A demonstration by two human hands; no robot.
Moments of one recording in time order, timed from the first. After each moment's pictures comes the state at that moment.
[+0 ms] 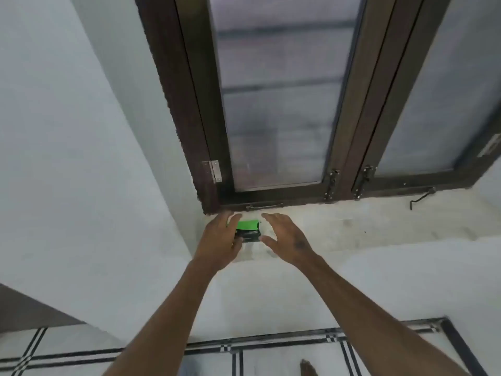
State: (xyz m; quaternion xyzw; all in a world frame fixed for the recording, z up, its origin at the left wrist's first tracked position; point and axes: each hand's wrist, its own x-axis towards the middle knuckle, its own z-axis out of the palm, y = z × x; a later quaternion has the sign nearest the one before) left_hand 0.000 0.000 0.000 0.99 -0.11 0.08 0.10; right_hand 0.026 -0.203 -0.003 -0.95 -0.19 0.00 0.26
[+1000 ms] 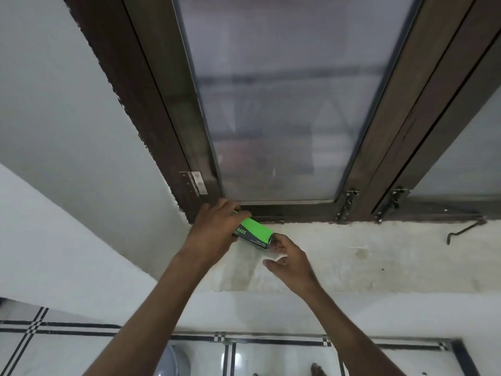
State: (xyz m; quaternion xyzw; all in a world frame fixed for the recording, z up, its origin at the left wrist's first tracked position) left_hand 0.093 -0.031 0.046 0.99 -0.14 0.05 0.01; right_hand 0.091 -0.235 -0.058 -0.82 -0.08 0.10 0.56
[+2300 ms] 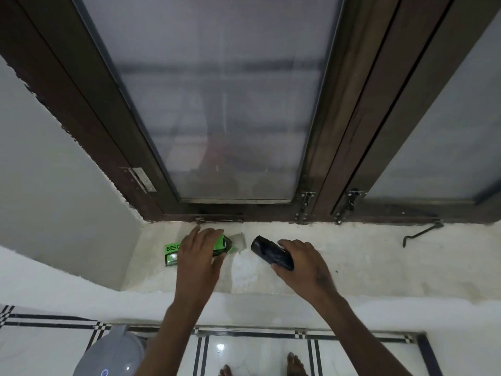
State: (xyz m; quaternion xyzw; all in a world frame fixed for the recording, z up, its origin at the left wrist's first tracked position) left_hand 0.062 -0.120 -0.043 0.97 0.04 0.14 0.19; right_hand 0.112 -0.363 -0.042 -0.95 -0.14 0.07 0.25
